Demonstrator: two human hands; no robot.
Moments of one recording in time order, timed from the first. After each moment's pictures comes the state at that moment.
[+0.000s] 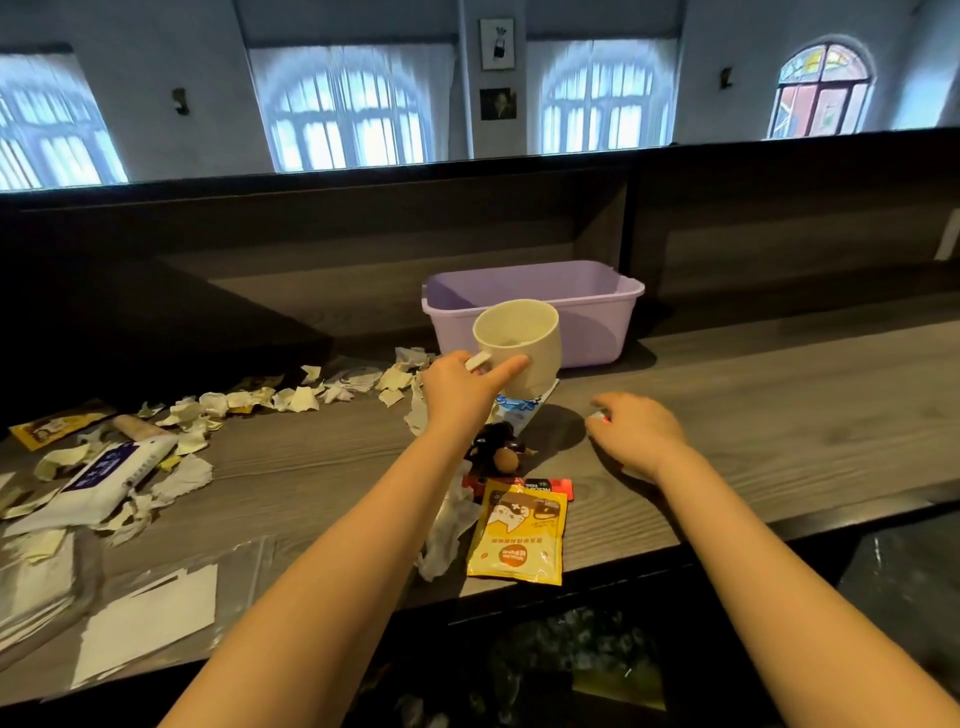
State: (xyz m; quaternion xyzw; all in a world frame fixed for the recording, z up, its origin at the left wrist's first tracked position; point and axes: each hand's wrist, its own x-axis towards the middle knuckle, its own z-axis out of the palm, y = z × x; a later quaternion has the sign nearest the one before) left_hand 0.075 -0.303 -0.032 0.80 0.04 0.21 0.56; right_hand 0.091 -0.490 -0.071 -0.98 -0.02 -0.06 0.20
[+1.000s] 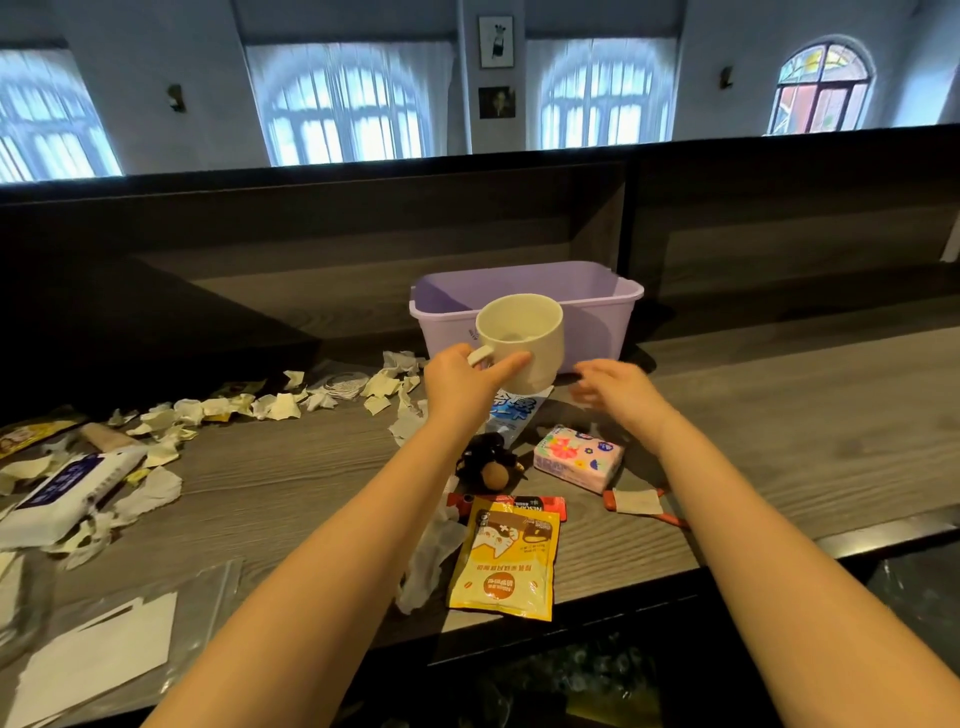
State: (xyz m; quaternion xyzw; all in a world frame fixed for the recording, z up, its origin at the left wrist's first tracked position) left_hand 0.107 -0.314 -0.034 0.80 0.01 0.21 0.57; right_hand 0.127 -0.485 -0.050 -0.80 -0.03 -0.03 0.59
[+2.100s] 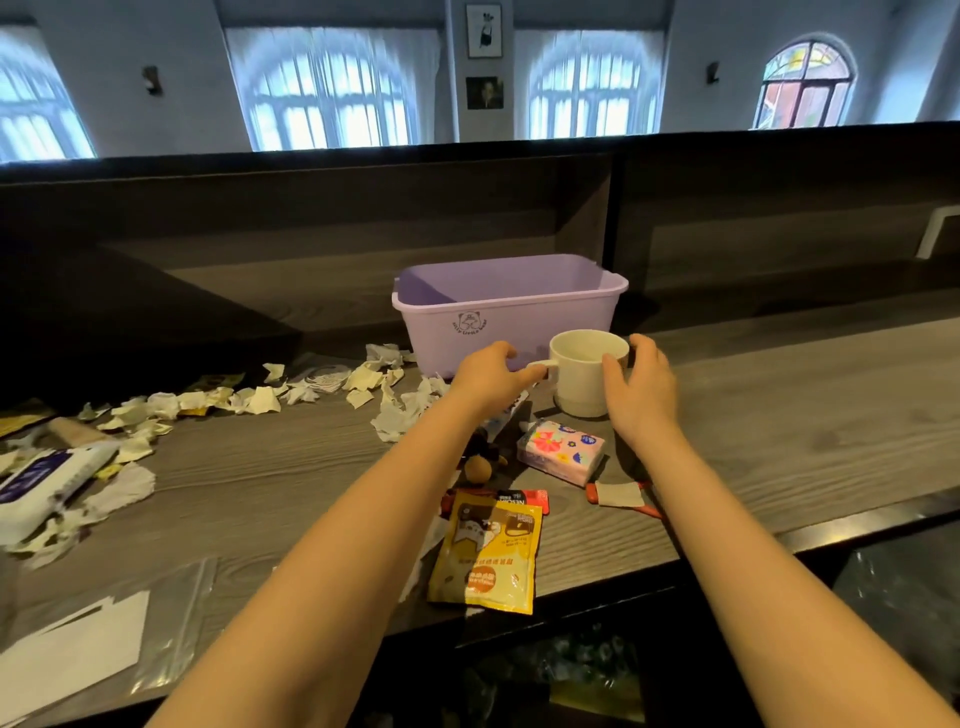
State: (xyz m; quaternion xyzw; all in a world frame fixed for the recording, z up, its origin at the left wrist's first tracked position) left_hand 0.124 -0.341 -0.030 0.93 -0.06 0.06 0.35; right_hand 0.118 -0.502 -0.062 -0.87 0.08 -0.24 0.43
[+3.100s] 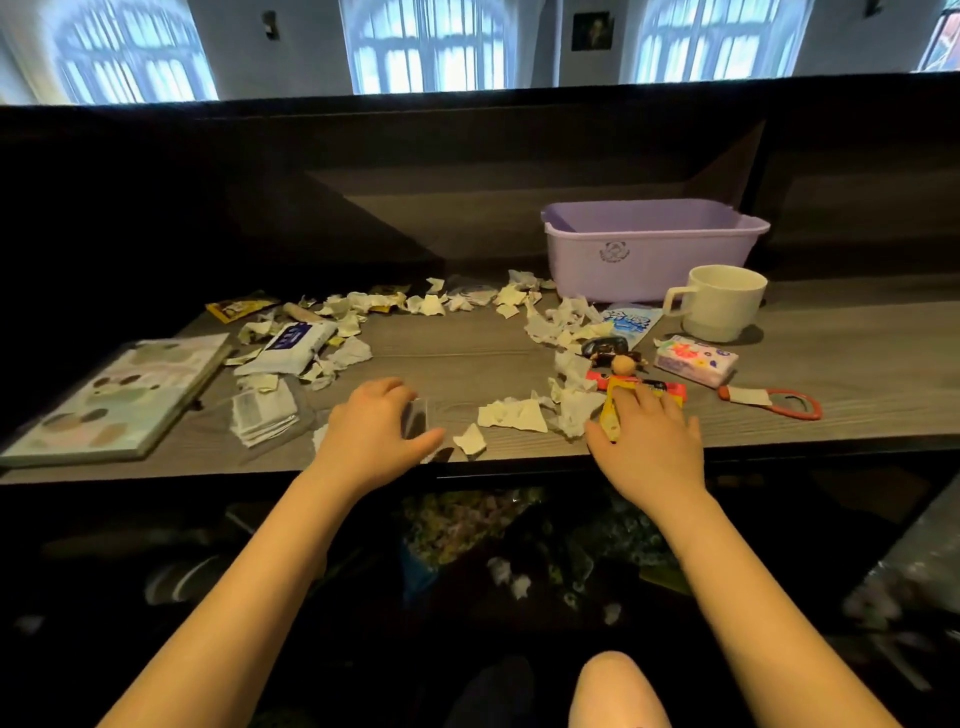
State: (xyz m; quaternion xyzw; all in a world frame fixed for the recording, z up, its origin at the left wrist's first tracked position) left_hand -0.118 -0.115 -0.072 0.99 0.05 0.10 0.09; right_hand -0.061 -0.370 -0.105 -0.98 -0.05 -0.10 0.14
